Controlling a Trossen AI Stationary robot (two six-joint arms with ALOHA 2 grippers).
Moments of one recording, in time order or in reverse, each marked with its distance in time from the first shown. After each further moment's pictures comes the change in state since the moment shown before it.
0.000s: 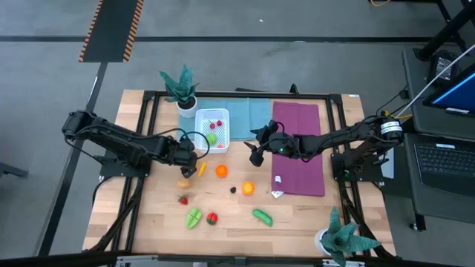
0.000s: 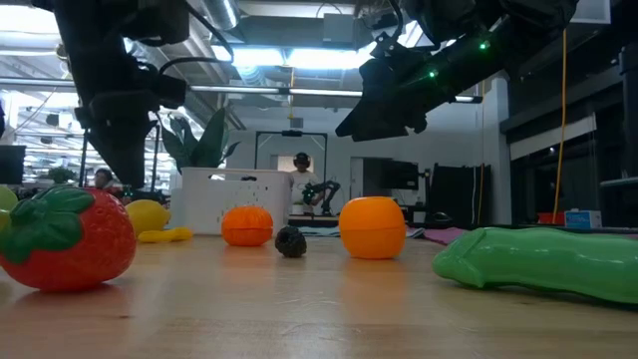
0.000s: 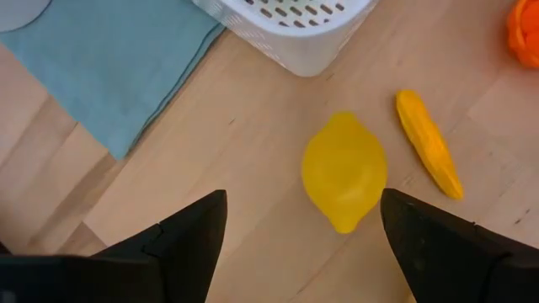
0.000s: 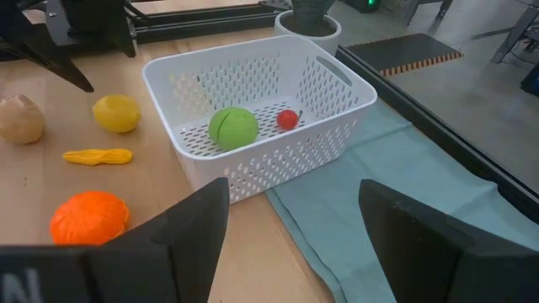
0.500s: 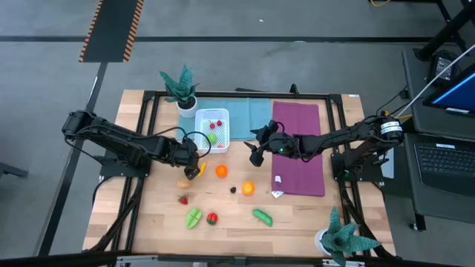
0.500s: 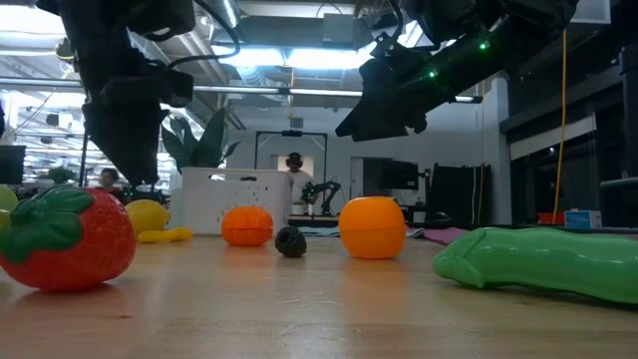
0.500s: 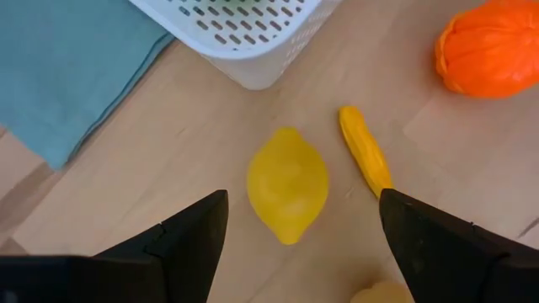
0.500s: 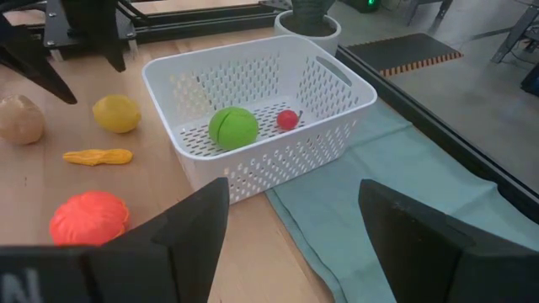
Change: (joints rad) left arm 0.000 0.000 0.000 0.096 0.058 -0.023; right arm 0.000 0.000 0.000 0.000 0.000 0.001
